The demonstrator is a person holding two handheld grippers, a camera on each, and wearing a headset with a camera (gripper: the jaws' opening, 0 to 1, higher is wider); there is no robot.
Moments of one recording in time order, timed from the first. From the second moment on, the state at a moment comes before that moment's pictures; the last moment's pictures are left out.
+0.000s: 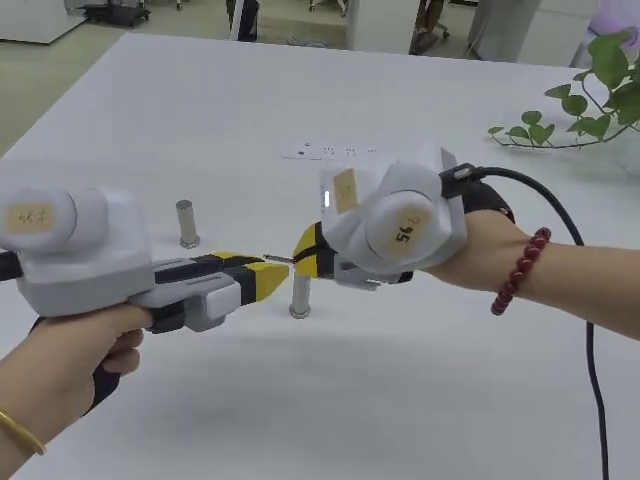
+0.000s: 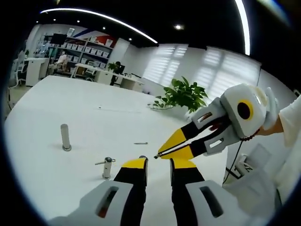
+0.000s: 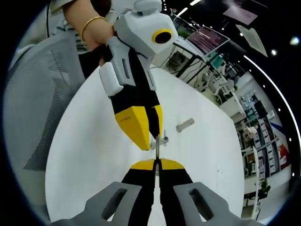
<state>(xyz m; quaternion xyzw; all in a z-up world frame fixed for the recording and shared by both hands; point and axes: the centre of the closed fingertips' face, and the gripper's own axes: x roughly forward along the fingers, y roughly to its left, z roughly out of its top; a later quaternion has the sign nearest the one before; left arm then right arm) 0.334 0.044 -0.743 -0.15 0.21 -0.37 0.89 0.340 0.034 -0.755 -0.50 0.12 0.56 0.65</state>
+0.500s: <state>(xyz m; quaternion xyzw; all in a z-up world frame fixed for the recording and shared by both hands) 0.332 0.045 -0.742 -0.17 0.21 -0.37 0.89 0.332 0.039 -0.754 -0.50 0.11 0.56 0.65</state>
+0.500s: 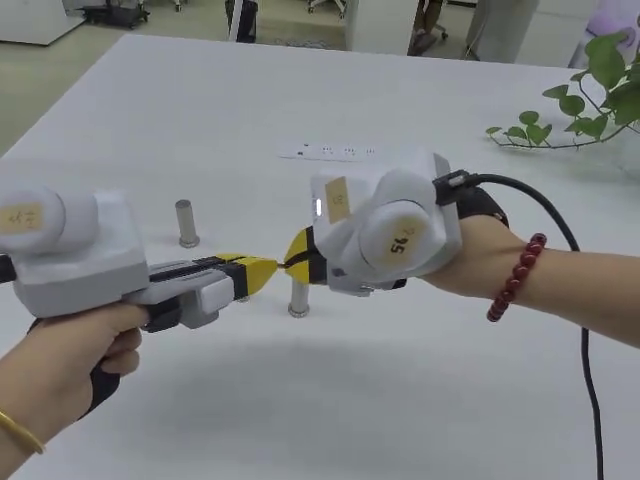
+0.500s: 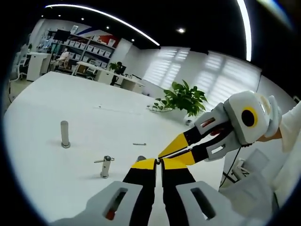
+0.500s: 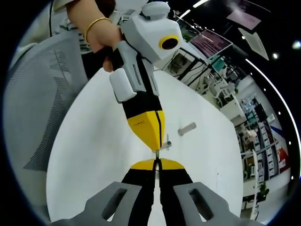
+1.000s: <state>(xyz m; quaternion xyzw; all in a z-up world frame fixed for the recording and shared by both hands) 0.330 0.043 -0.741 -0.15 0.20 -0.38 0.89 0.329 0.039 -0.756 -0.48 0.11 0.57 0.66</state>
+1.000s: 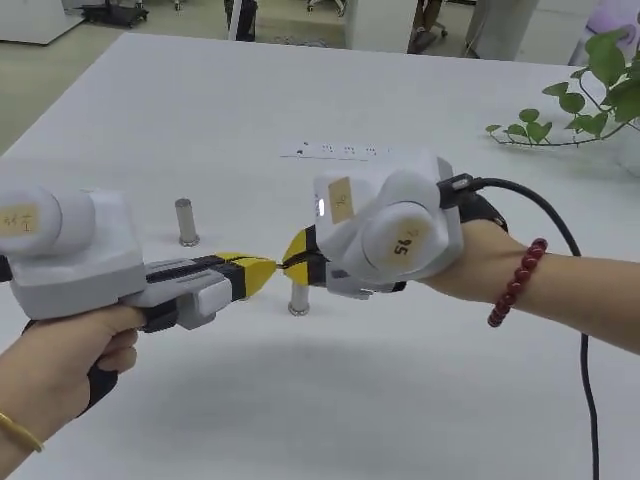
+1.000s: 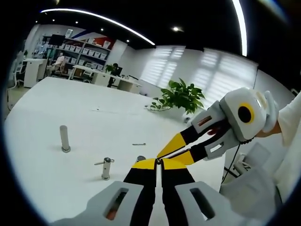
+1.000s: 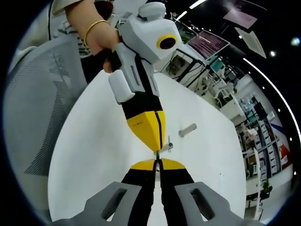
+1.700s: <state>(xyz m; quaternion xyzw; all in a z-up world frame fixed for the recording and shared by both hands) 0.319 0.042 -0.741 -0.09 0.19 -0.41 0.89 0.325 0.029 -0.755 -0.31 0.18 0.61 0.71</state>
